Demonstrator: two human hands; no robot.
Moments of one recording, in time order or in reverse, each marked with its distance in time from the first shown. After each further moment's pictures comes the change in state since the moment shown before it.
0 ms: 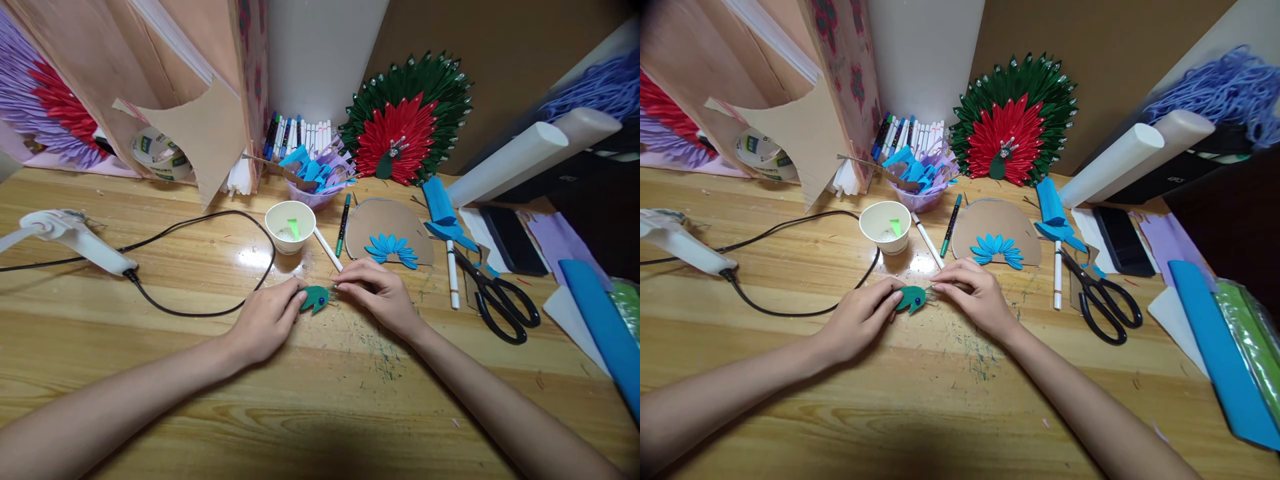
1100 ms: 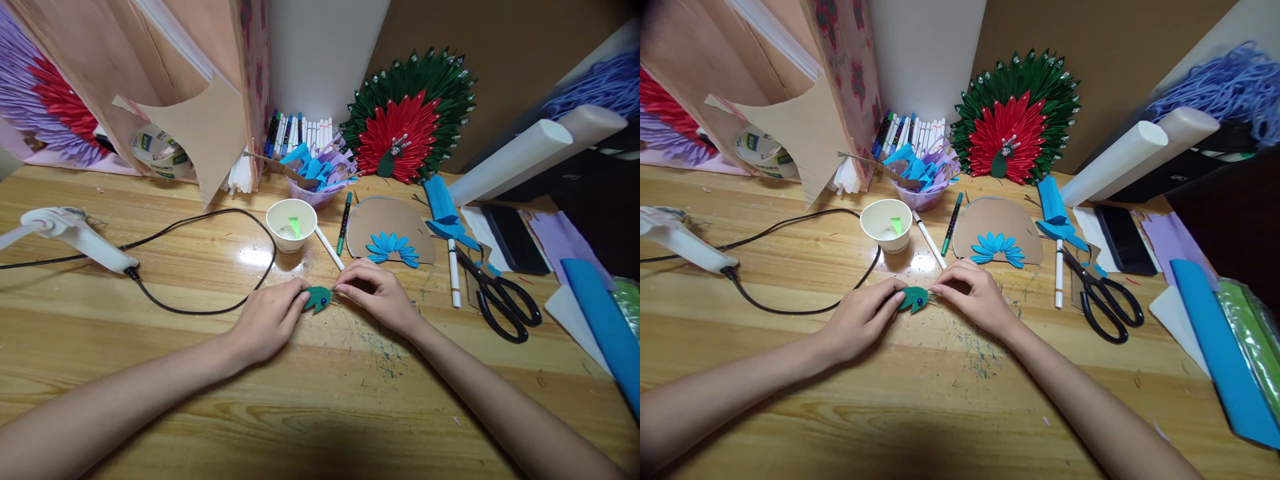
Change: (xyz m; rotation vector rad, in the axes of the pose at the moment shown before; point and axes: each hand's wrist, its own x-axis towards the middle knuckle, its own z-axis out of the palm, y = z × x) left_hand -0.001 -0.002 0.002 0.039 0.021 0.071; right_hand 0.003 -0.002 0.000 -0.065 -0.096 0.016
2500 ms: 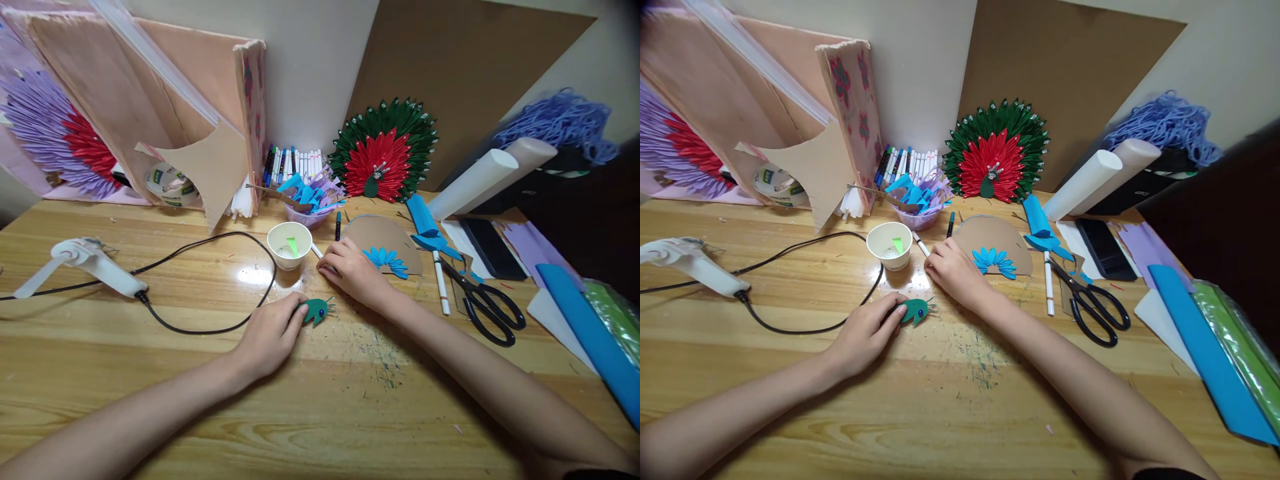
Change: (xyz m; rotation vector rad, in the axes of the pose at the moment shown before) left_hand -0.001 0.000 -0.001 -0.073 0.027 -0.037; right_hand 0.057 -0.002 0.001 -0.712 0.018 -0.362
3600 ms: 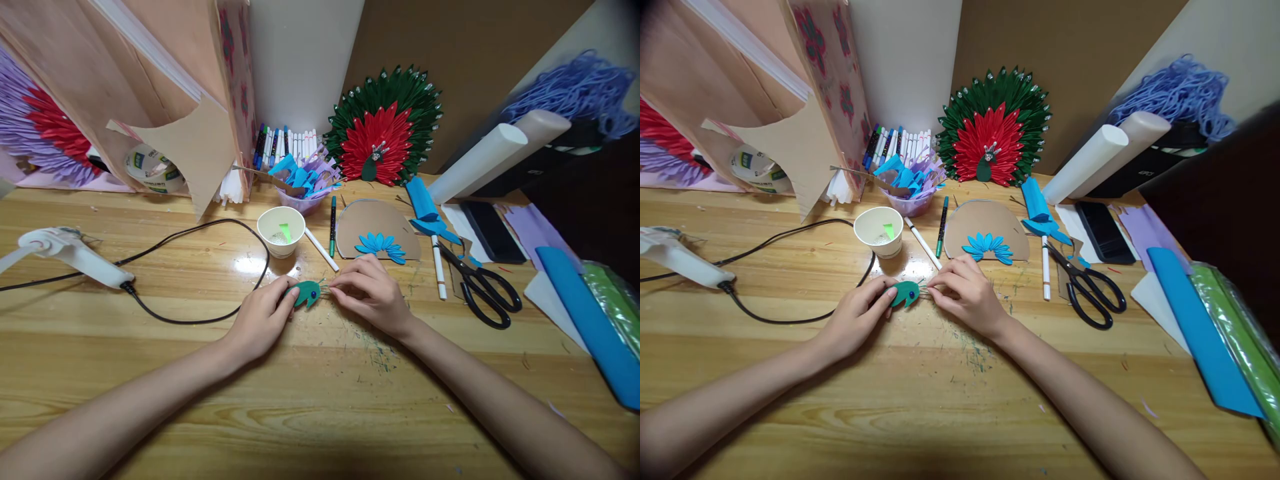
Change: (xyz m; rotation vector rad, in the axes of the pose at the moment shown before) left_hand 0.004 -0.003 0.001 -0.147 0.007 -0.082; right_hand -0.057 -0.025 -0.013 0.347 0.214 0.115
